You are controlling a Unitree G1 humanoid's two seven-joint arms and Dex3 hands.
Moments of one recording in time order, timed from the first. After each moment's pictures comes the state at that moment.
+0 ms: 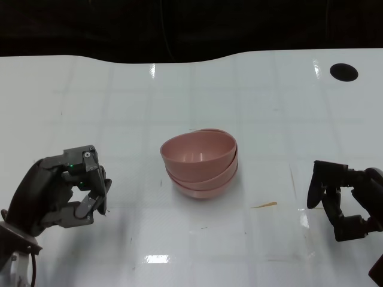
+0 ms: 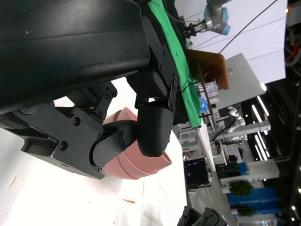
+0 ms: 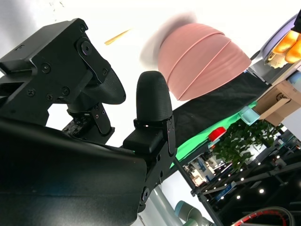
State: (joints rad) left arm -0.33 0.17 0.17 0.79 -0.34 -0.78 -0.78; right arm -0.29 -0.36 0.11 0.77 -0.36 -1.01 -0.06
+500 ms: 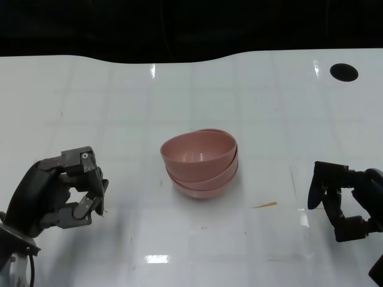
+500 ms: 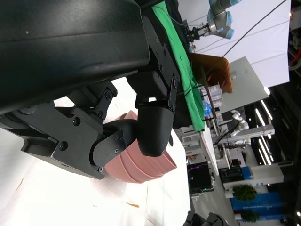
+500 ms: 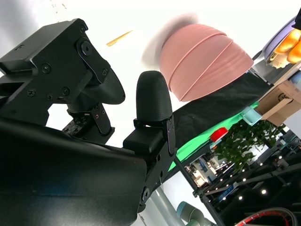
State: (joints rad) left arm -0.35 0.17 0.19 0.86 -0.33 -0.82 -0.78; right arm -0.29 -0.36 0.11 0.77 -0.36 -1.01 -0.06
